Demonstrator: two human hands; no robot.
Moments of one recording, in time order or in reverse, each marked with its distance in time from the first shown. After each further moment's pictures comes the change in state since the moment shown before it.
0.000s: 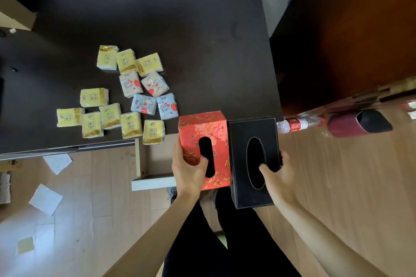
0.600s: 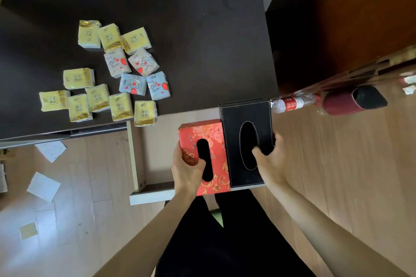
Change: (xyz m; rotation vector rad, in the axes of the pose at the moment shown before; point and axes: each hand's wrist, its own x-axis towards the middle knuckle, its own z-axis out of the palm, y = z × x) left_hand -0.030 -0.059 -0.006 0.081 -0.136 -0.232; right_hand -0.006 0.027 0.007 -0.041 0.014 -0.028
